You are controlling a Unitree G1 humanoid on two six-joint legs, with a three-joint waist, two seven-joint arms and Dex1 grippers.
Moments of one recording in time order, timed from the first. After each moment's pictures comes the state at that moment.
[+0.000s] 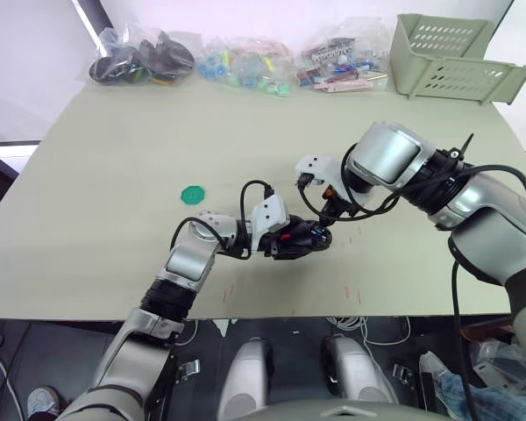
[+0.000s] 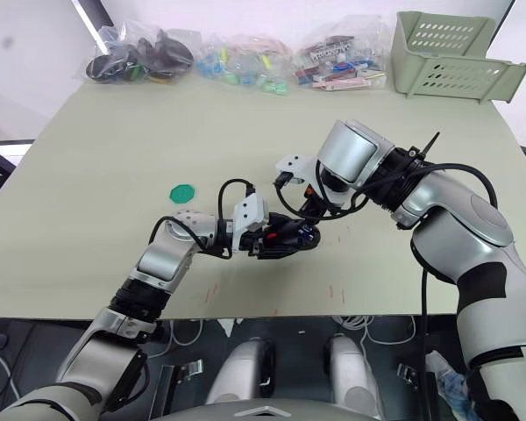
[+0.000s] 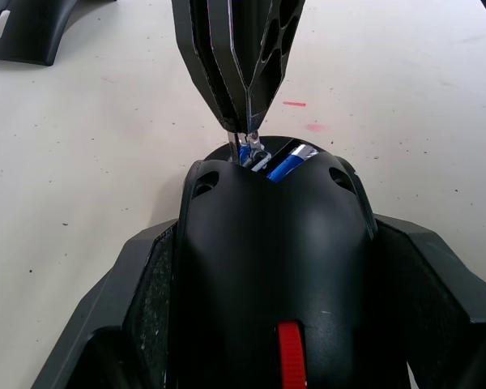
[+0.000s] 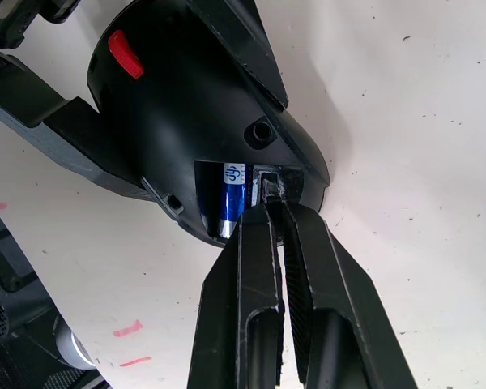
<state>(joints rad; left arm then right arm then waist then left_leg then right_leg) -0.53 0.45 -0.28 0.17 -0.12 0.22 -1.12 -1.40 -0.44 0.93 0.39 0.32 1.39 1.13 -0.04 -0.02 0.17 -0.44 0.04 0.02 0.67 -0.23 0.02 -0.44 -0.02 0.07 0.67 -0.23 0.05</state>
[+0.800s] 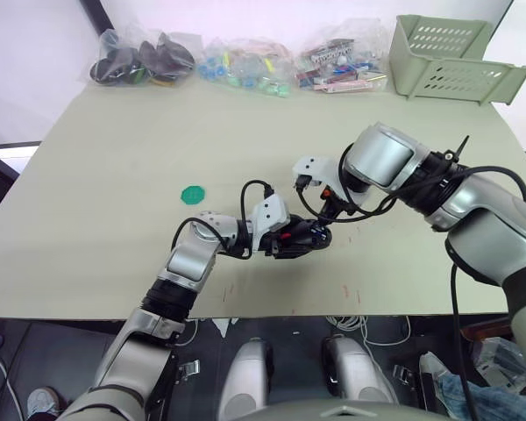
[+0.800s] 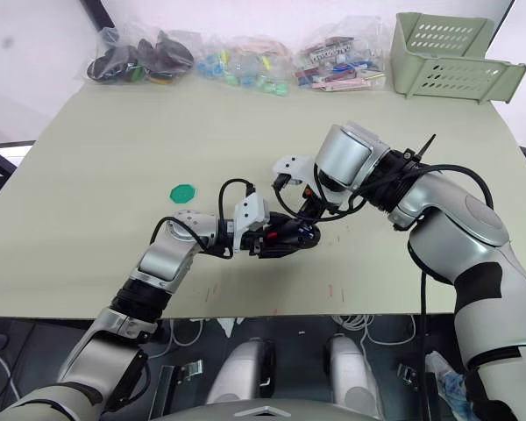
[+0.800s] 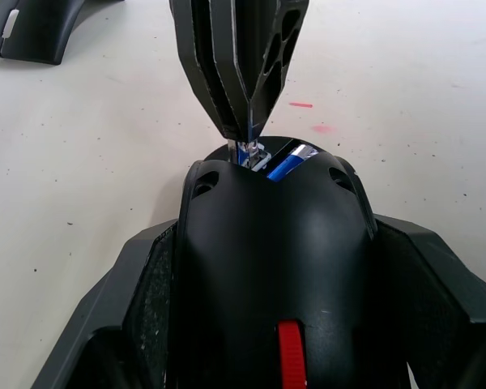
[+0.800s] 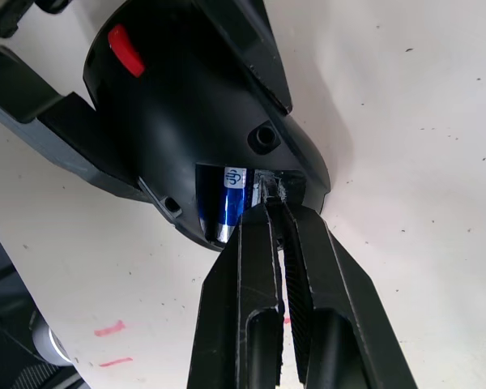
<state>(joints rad) -0.53 0.44 -0.28 0.17 -0.12 0.23 -1.10 -1.40 -0.43 0.97 0.40 0.25 1.31 1.18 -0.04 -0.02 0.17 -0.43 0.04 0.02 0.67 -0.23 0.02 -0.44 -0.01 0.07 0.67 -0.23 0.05</state>
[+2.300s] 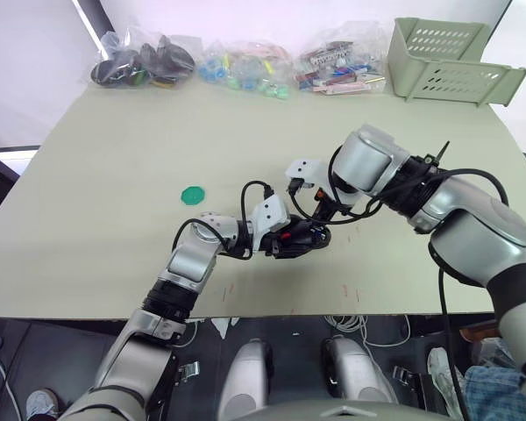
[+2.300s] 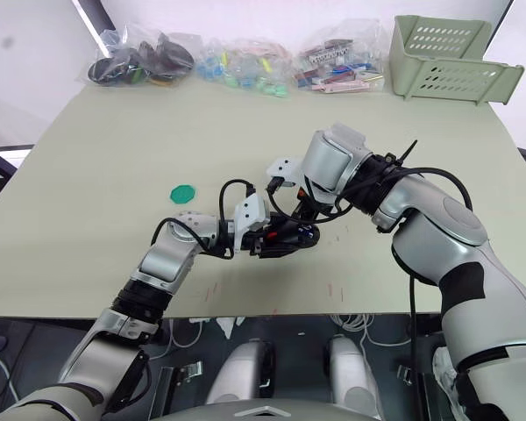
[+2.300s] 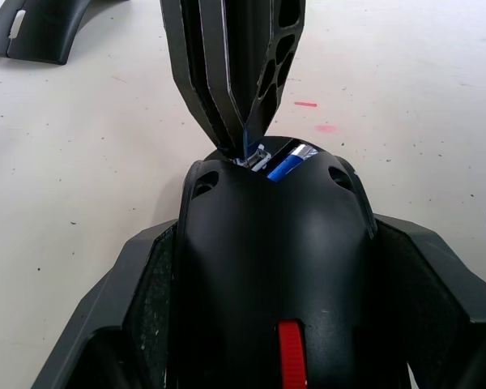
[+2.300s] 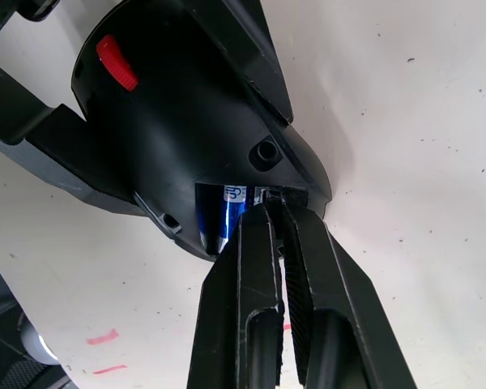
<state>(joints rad) -0.52 0.43 -0.28 0.18 -0.11 0.22 -1.08 -1.40 -0.34 0.96 0.48 0.12 1.31 1.23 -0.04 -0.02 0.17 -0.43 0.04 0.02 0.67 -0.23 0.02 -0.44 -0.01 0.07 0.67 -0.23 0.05</state>
